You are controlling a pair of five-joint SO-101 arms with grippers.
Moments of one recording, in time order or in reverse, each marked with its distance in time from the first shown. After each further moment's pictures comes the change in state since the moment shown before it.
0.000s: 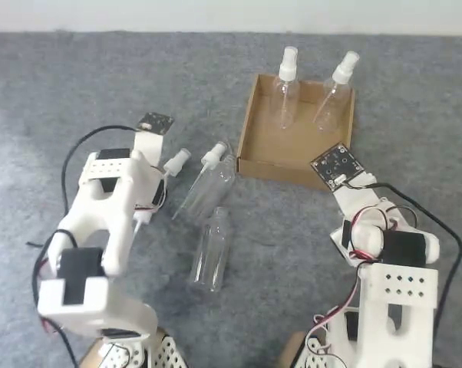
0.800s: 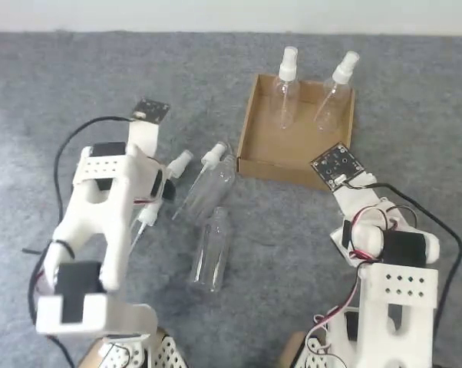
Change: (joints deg) left arm 0.3 -5.4 -2.1 3.2 2.1; right arm 0.0 0.0 0.0 0.0 0.0
